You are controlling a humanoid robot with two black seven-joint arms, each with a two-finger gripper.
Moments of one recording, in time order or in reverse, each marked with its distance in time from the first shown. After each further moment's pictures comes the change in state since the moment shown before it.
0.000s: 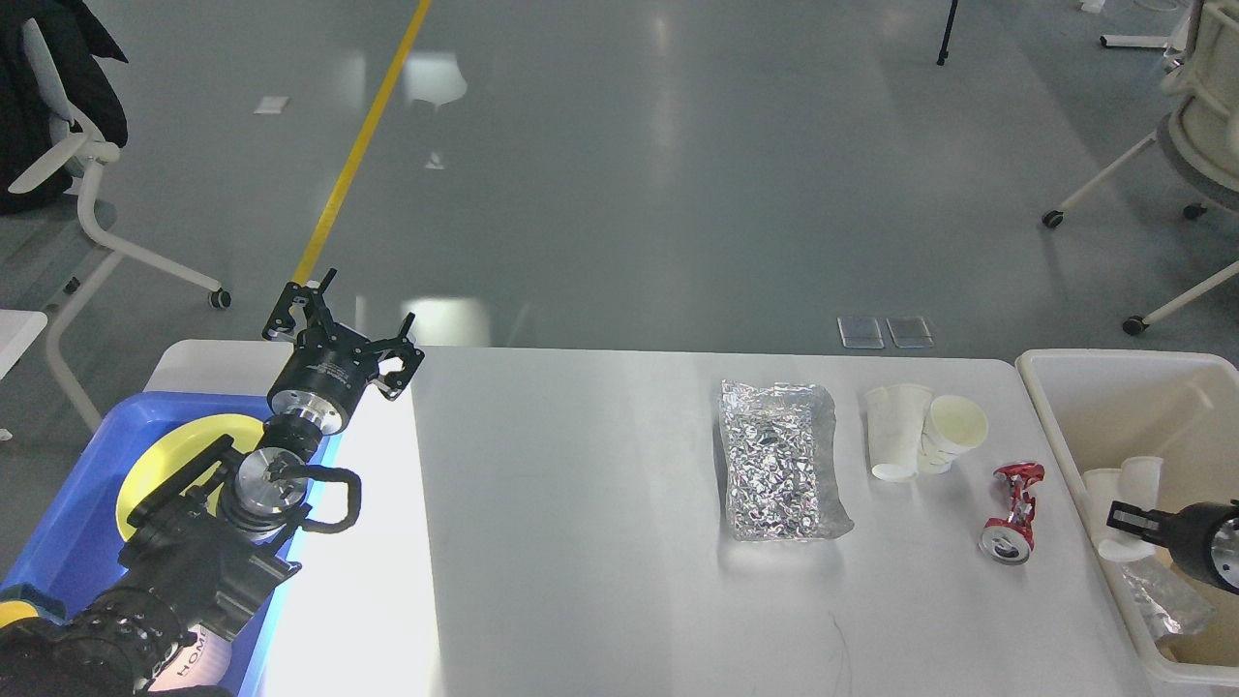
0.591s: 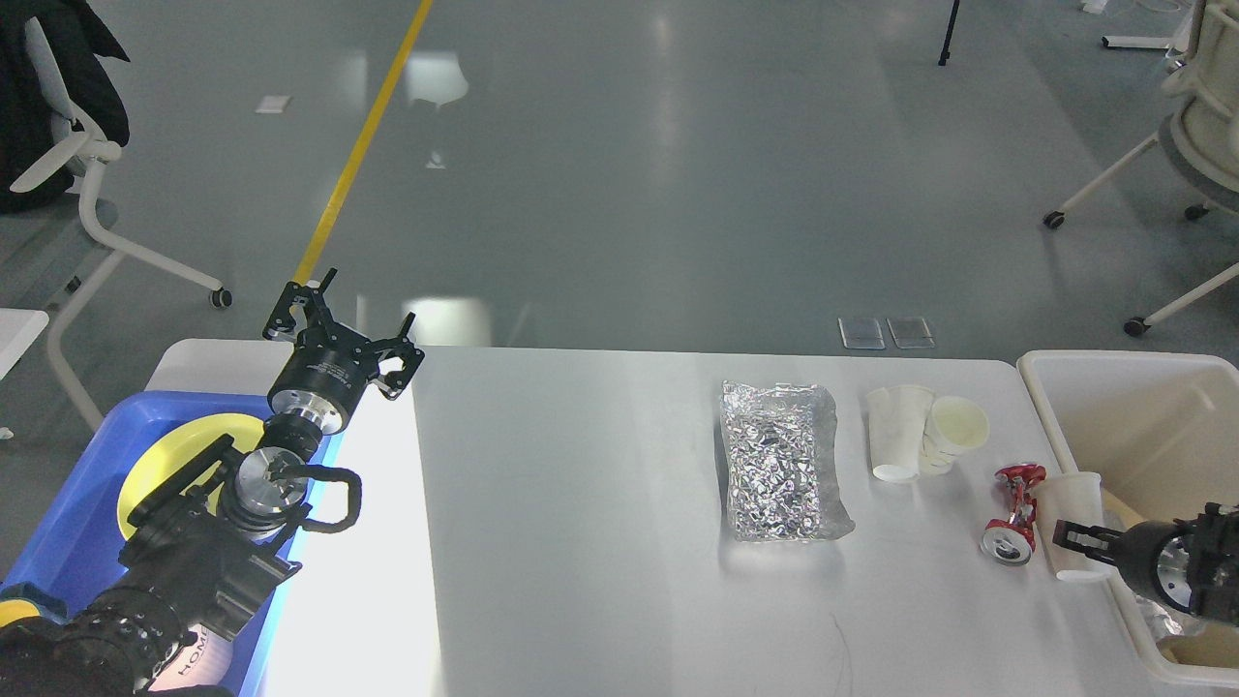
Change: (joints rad) left arm -0.001 0.000 0.001 0.000 0.000 0.000 0.000; right arm -0.088 0.104 0.013 -0.016 0.003 -0.033 -0.021
